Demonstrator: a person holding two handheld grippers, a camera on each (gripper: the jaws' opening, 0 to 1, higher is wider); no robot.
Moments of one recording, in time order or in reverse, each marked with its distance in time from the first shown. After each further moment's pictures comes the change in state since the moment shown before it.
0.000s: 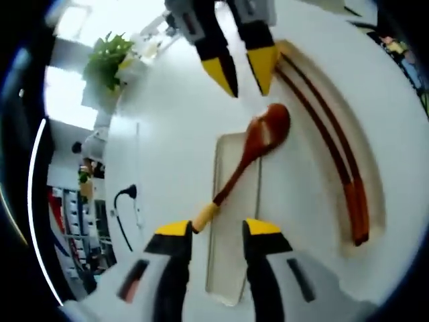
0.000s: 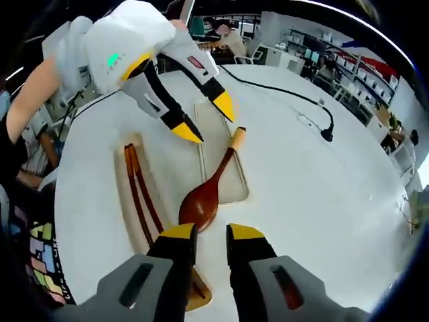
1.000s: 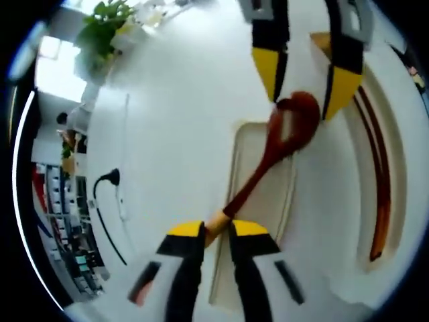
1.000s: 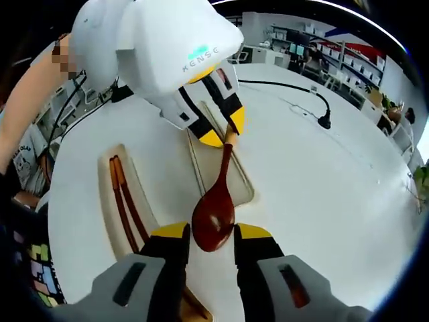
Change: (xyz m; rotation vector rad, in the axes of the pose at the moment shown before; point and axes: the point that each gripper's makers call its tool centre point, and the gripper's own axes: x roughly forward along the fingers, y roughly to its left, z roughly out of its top) left arm 0.037 0.011 -0.005 -0.078 0.140 -0.109; right arm 0.023 -0.010 -0.009 0.093 -0.019 -0.025
